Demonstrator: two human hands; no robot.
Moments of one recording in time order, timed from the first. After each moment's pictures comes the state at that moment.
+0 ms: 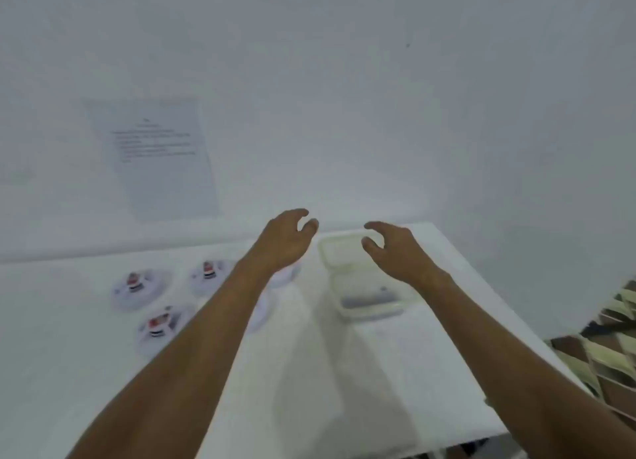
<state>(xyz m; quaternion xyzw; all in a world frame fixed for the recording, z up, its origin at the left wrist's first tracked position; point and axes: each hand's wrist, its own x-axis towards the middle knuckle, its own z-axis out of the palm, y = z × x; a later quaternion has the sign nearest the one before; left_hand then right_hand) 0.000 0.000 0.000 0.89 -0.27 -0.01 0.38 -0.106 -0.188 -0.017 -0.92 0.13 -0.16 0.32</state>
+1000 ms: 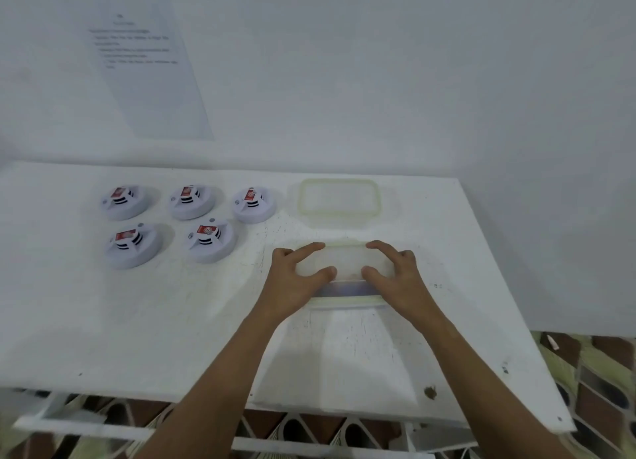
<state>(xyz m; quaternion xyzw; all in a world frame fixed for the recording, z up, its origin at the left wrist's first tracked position) -0.111 -0.079 -0.129 0.84 -0.05 -0.11 0.53 -0.159 -0.275 -0.133 -0.84 0.13 -0.02 0.52</state>
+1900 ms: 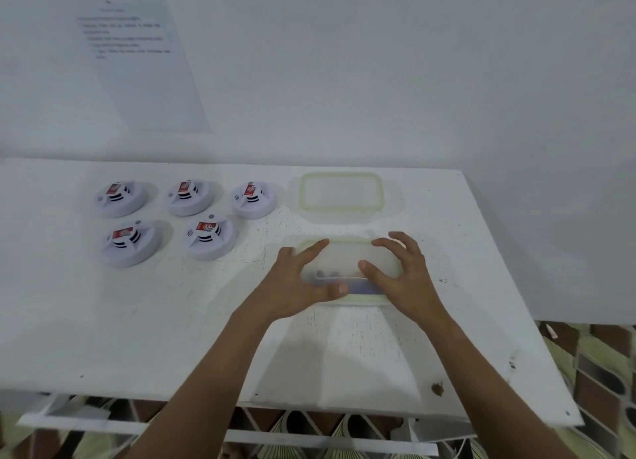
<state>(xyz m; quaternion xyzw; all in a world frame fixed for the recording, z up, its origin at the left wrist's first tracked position) -0.108 -0.064 -0.119 0.89 -0.14 -0.21 0.37 -0.162 -0.270 -0.140 -0.85 0.11 -0.10 0.51</state>
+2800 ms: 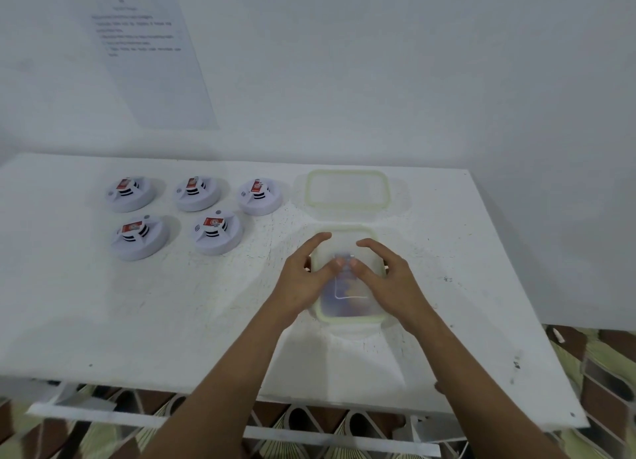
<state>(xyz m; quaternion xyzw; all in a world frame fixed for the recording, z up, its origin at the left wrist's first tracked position) -0.116 -0.083 -0.131 0.77 -0.06 -0.13 0.63 -0.157 -0.248 -0.143 -0.81 0.10 -0.02 0.58</state>
